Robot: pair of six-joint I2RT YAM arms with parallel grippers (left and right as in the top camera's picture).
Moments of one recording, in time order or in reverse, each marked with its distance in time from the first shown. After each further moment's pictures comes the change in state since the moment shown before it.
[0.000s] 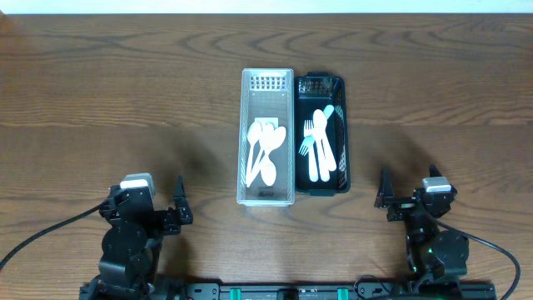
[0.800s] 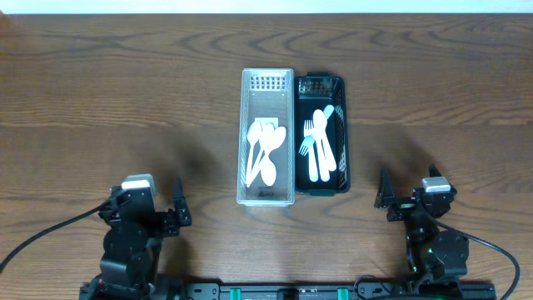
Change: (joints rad) left arm 0.000 0.000 0.000 -0.040 -0.030 0.038; right arm 0.000 0.000 0.000 0.000 -0.004 -0.007
